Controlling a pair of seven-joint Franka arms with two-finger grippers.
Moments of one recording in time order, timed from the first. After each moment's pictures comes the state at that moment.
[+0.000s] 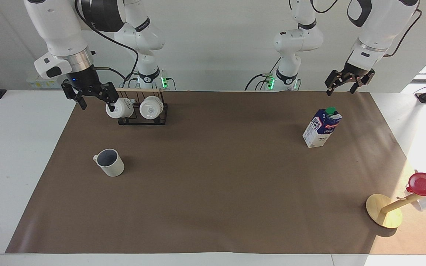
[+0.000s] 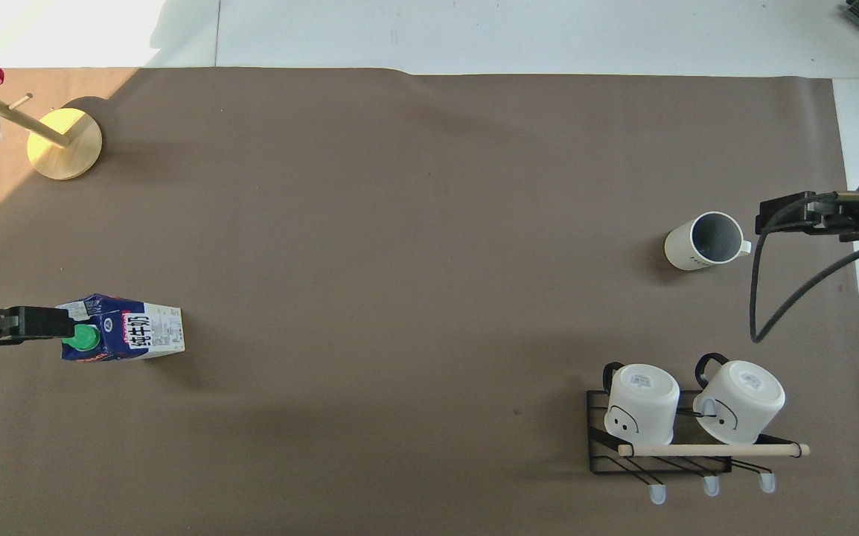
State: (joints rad) left arm 0.07 -0.31 -0.08 -2.02 -0.03 1.73 -0.05; right arm -0.11 -0.02 0.10 -1.65 -0.02 1.72 0.11
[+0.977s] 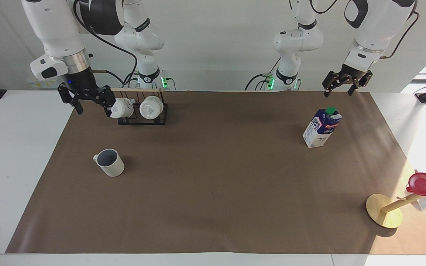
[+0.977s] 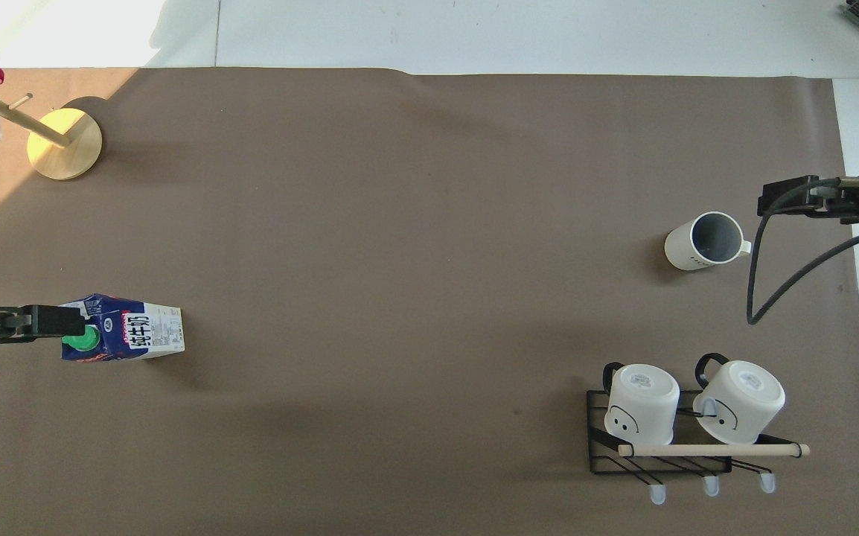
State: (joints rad) left arm 0.05 -0.31 -0.08 -2.03 -0.03 1.74 -0.05; right arm -0.13 0.01 0.10 -1.65 -0.02 1.79 0.11
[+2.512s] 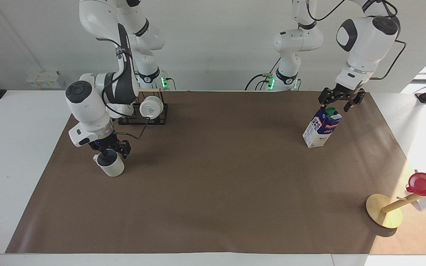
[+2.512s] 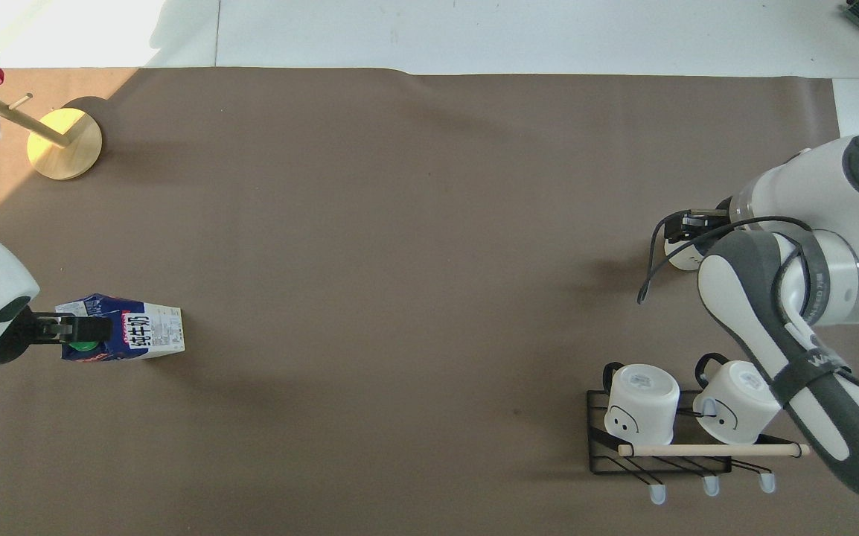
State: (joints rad) left arm 0.07 -0.31 -0.07 -2.25 -0.03 2.00 0.10; right arm -0.12 0.24 0.10 -1.92 -0.10 2.18 0.17
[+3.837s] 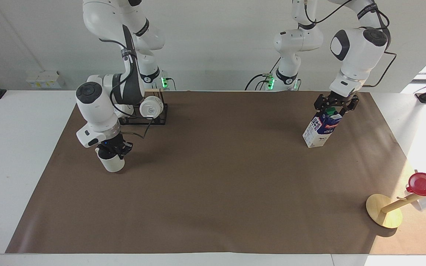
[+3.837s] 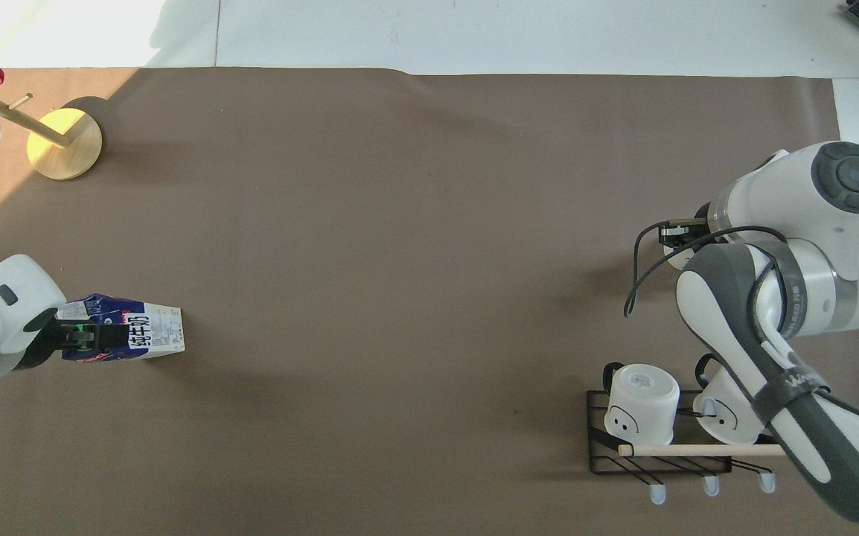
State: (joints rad) left arm 0.07 -0.31 -0.07 -2.33 -0.03 2.10 0.11; right arm -0.06 0.19 0.11 -1.94 -0.11 2.15 0.14
